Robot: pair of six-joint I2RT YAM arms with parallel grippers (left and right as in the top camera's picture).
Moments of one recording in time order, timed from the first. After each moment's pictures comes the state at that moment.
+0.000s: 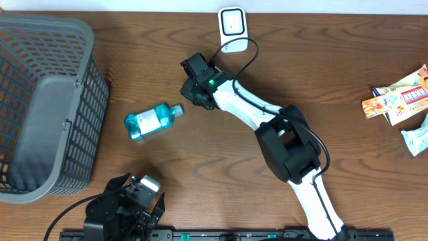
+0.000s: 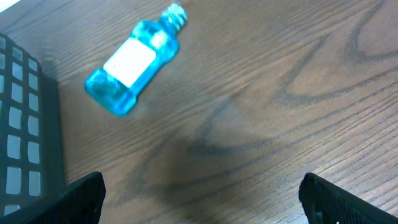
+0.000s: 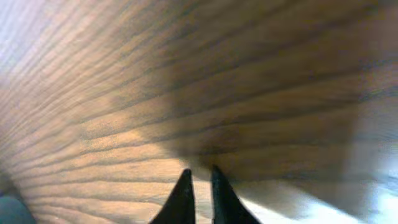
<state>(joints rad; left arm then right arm) -0.16 0.01 0.45 -1.13 0.13 0.42 0.67 2.38 1.83 -0.51 -0.06 1.22</state>
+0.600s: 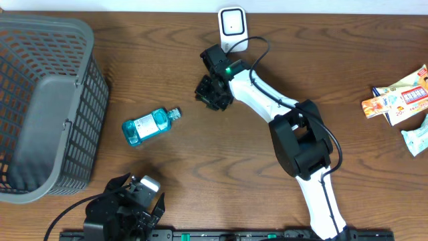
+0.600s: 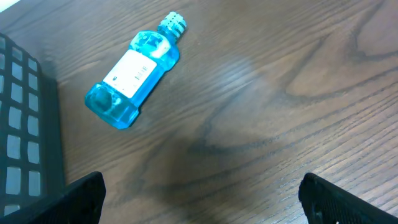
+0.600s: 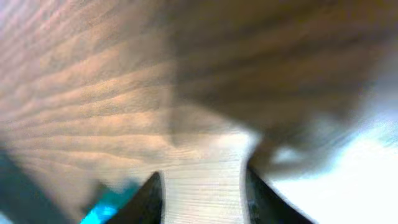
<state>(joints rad) -0.16 0.01 0.45 -1.13 0.13 0.42 0.58 2.34 1.83 -0.71 -0.34 1.09</state>
